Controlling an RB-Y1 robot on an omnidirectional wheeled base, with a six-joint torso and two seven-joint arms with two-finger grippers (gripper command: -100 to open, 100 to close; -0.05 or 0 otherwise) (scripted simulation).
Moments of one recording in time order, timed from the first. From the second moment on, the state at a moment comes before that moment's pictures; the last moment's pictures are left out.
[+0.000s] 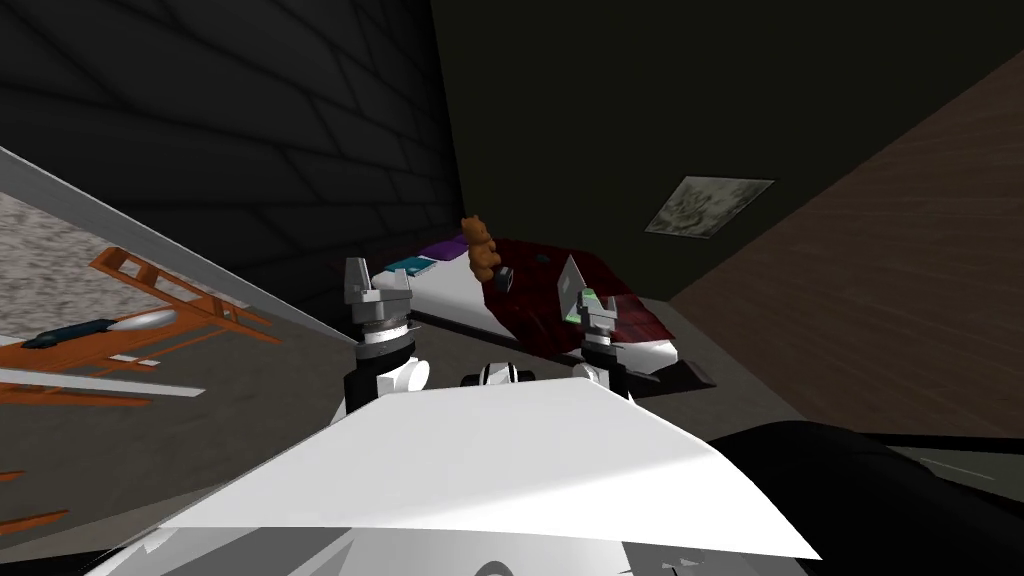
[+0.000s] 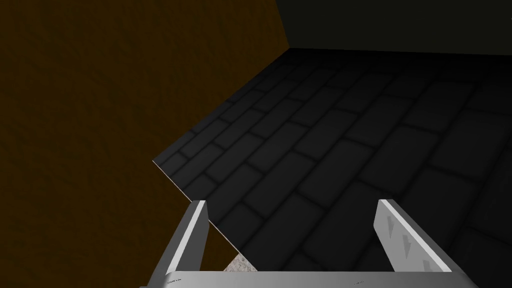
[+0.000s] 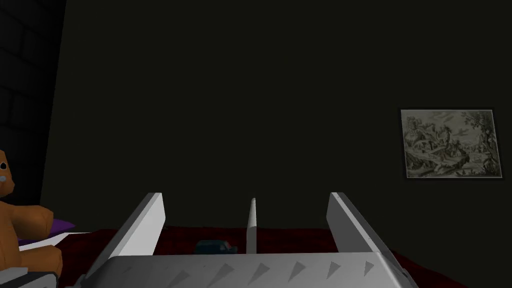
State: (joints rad) left arm 0.46 0.04 -0.06 -2.27 0.12 -0.60 -0.11; right arm 0.53 -0.15 -0.04 -2.09 -0.43 -0.56 -1.30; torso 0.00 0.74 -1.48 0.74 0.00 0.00
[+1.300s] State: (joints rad) left arm 0.46 0.04 -0.06 -2.27 0.12 -0.60 -0.11; right arm 0.55 -0.13 -0.06 -2.02 -0.57 -0.56 -1.64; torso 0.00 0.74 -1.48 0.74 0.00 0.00
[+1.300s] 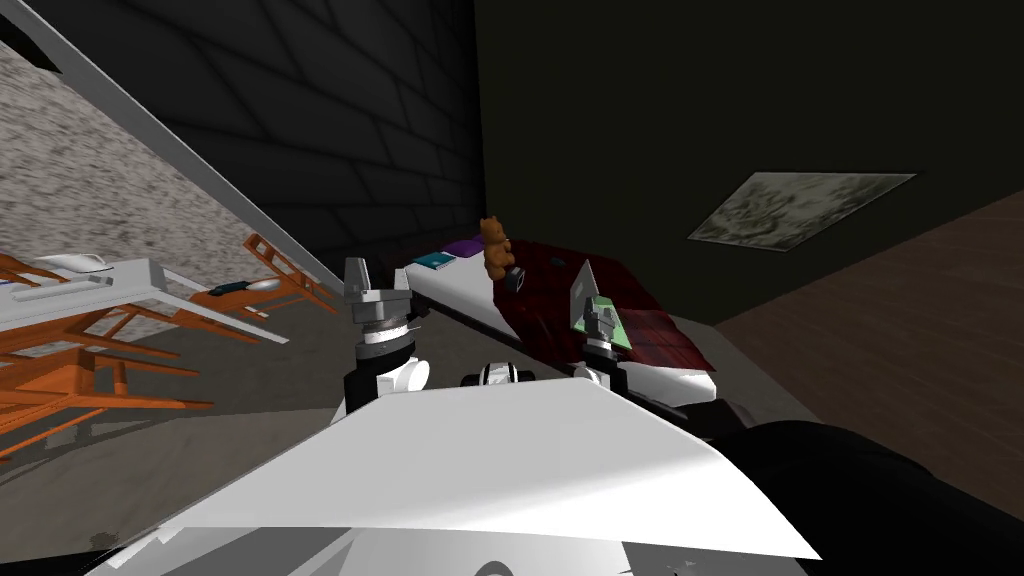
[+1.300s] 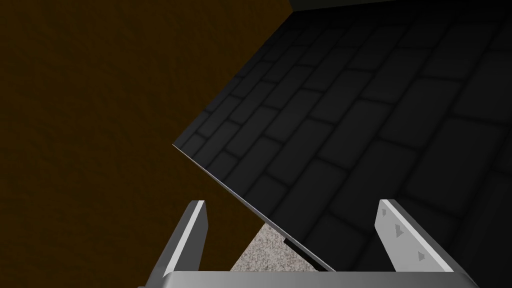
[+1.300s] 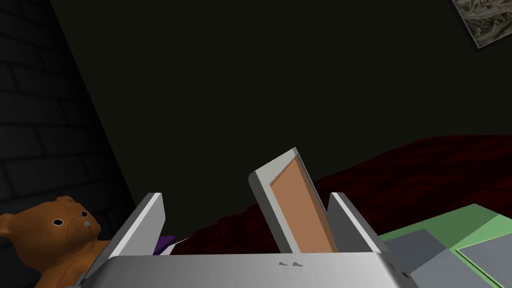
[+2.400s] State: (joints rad) left arm 0.46 0.04 -0.06 -2.27 0.12 -0.60 -0.11; right arm 0.55 -0.11 -0.08 -1.96 -0.69 -0.56 -1.91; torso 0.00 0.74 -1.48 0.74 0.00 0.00
